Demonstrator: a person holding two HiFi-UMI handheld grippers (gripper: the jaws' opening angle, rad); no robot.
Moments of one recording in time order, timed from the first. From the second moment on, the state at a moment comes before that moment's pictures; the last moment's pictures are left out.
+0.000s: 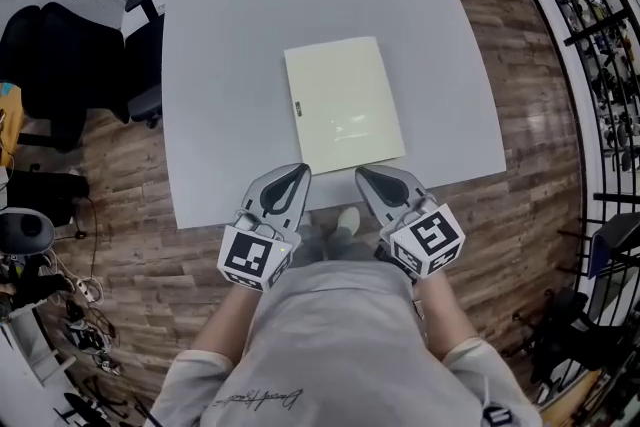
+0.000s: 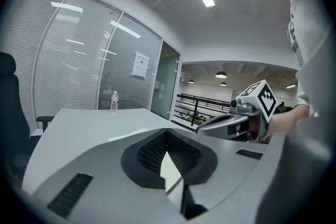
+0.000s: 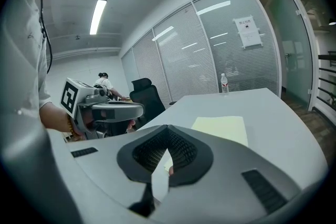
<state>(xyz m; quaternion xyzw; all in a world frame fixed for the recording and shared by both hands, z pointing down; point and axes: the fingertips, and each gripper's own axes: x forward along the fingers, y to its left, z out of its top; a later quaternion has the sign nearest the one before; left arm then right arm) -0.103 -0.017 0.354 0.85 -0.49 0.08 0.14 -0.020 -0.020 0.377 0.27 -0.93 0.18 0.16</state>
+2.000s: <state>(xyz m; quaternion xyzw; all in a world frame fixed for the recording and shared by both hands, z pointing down) -0.132 -0.008 0.488 0.81 -0.52 0.13 0.24 -0.066 -0.002 0.547 0.12 -0.88 -0.11 0.45</state>
